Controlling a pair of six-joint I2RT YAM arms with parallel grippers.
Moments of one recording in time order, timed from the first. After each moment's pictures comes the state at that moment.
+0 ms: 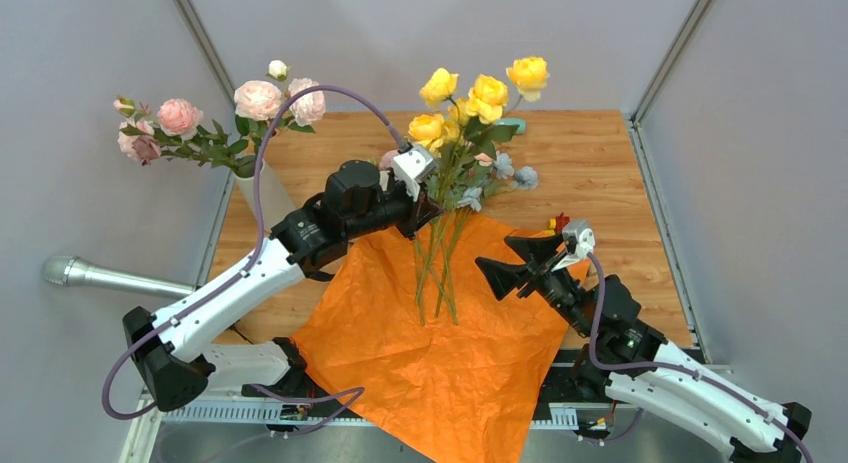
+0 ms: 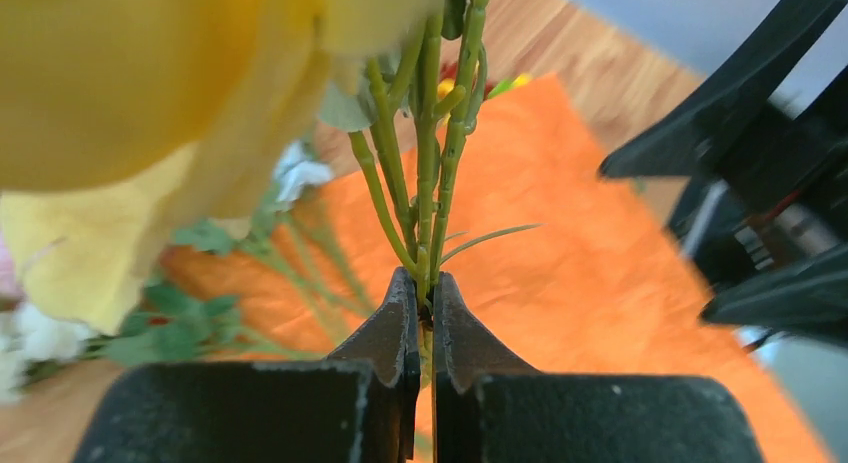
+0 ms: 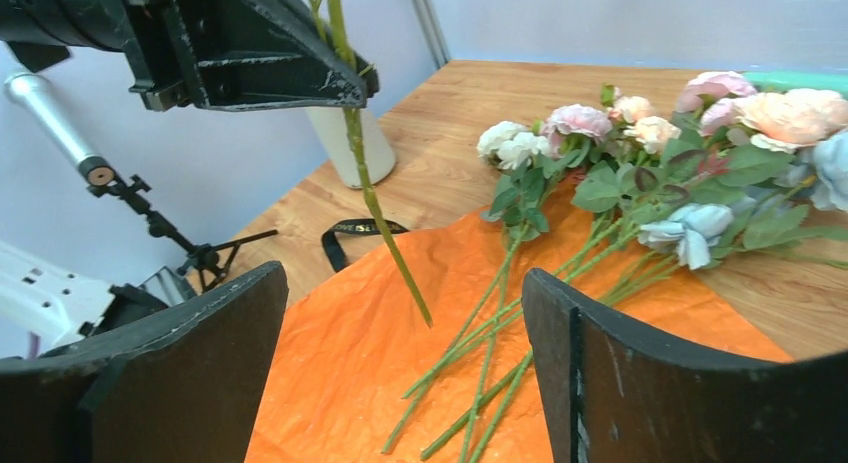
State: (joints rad) left arm -0.84 1.17 1.17 -0.25 0.18 -0.16; right arm 0.98 0.39 0.41 0.15 0.21 0.33
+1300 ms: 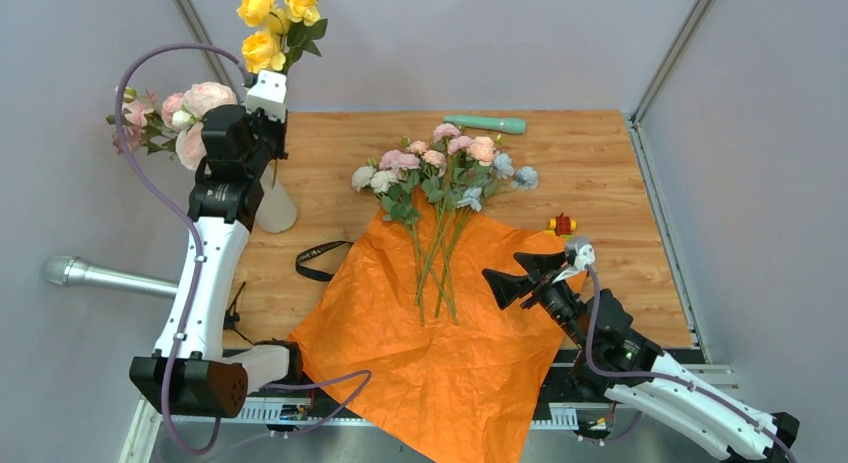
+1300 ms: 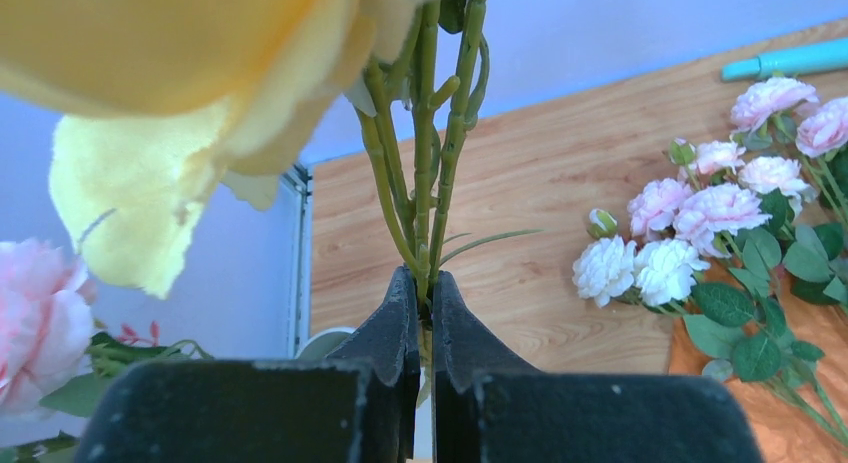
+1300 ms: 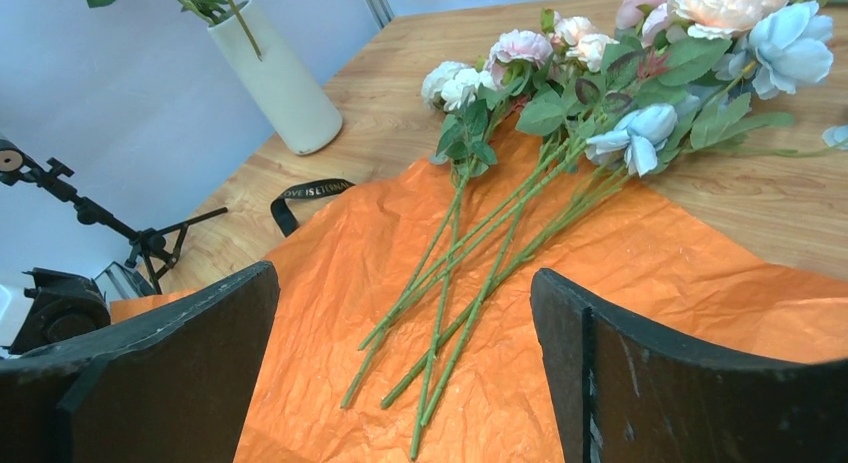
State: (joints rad) left arm -0.05 1.17 1.32 -0.34 0.01 0.28; right arm 0.98 0.22 0.24 0.06 0.32 0.39
